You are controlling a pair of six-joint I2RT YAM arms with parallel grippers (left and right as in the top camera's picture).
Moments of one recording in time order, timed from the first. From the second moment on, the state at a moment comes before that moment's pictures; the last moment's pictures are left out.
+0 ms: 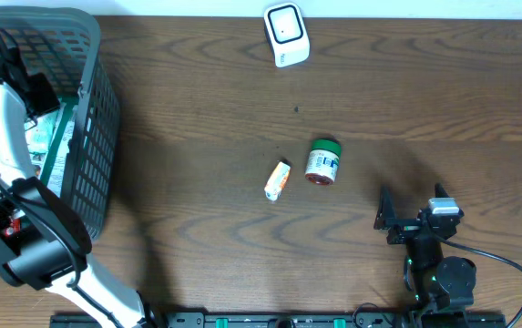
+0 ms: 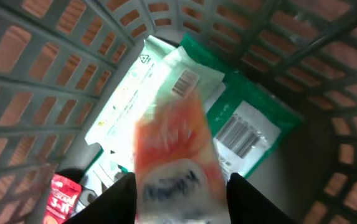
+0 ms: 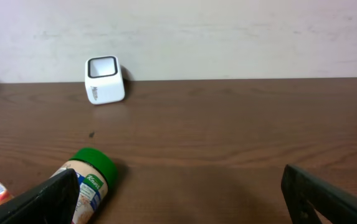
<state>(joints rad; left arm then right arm) 0.46 1.96 1.74 -0.88 -0.09 -0.01 0.08 0.02 0.01 -0.07 0.02 0.06</state>
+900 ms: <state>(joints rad) 0.46 2.10 1.71 -0.86 -0.11 0.17 0.08 0.02 0.01 -0.07 0.02 0.06</state>
